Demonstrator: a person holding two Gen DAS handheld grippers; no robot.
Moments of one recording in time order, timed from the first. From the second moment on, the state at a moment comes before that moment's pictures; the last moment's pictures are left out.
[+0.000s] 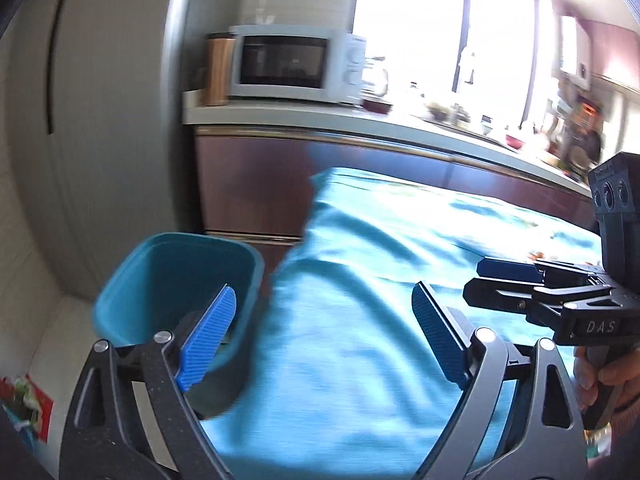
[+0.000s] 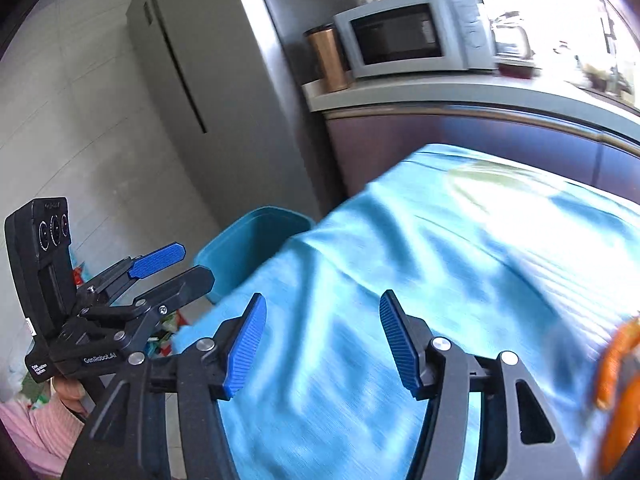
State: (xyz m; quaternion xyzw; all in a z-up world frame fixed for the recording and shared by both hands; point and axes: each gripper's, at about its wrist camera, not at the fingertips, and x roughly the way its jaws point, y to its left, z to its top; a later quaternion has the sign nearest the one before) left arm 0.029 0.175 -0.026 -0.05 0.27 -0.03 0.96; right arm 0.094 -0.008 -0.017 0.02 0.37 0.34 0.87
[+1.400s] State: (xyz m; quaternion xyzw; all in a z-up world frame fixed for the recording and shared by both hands) left arm 0.030 -0.136 -0.080 0.04 0.40 -0.38 0.83; right arm 0.059 -0.308 -0.050 0.22 0.34 0.14 0.90
